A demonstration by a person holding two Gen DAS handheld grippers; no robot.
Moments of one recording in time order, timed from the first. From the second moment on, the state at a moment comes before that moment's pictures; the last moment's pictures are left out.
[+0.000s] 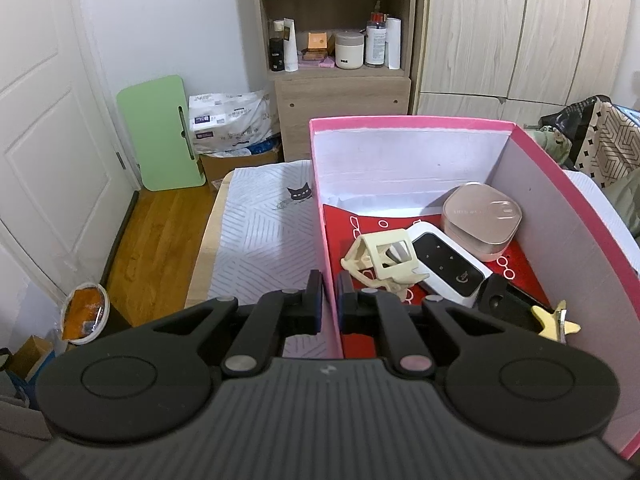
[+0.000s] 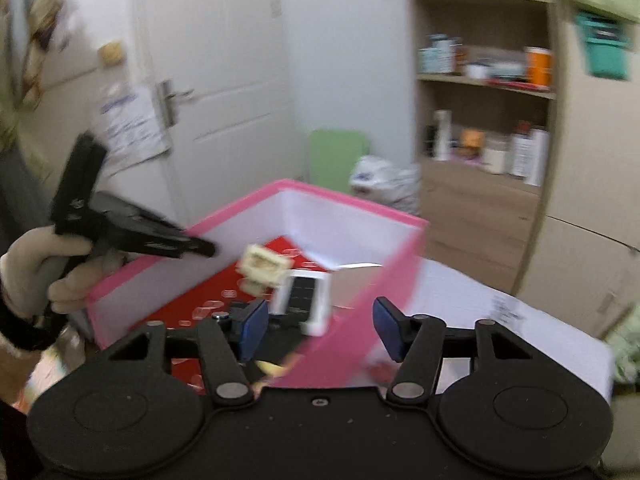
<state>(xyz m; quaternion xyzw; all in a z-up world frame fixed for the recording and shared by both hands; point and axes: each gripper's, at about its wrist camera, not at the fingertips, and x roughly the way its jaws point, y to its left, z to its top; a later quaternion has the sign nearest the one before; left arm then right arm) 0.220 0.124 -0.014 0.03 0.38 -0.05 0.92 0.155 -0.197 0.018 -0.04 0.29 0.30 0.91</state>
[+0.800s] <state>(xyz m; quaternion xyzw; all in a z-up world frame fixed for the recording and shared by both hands) 0.222 0.117 -0.013 0.05 0.39 -0.05 0.92 0.193 -0.271 -0.074 -0.12 0.46 0.22 0.85</state>
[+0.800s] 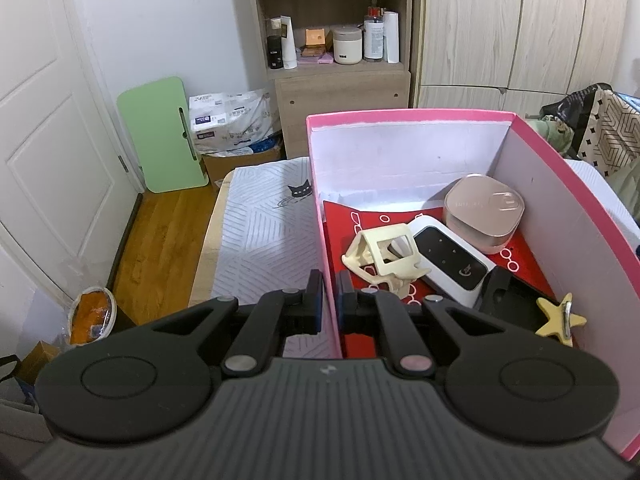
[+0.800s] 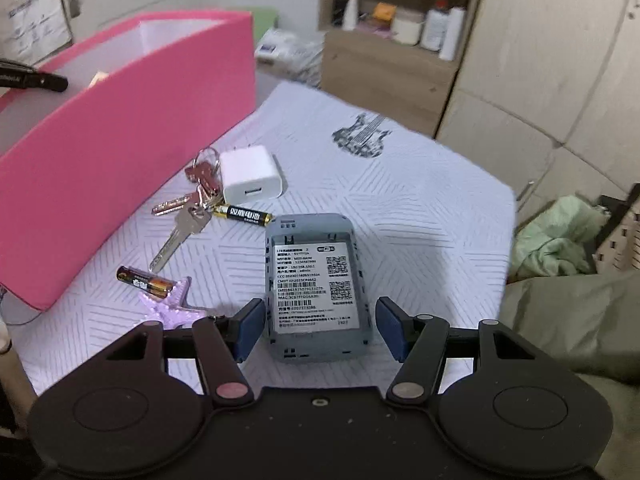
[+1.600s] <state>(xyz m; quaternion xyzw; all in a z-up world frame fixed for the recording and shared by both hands) 0.222 0.120 -0.015 0.04 0.39 -0.05 0.92 0.203 -0.281 -0.082 -0.02 0.42 0.21 0.88</state>
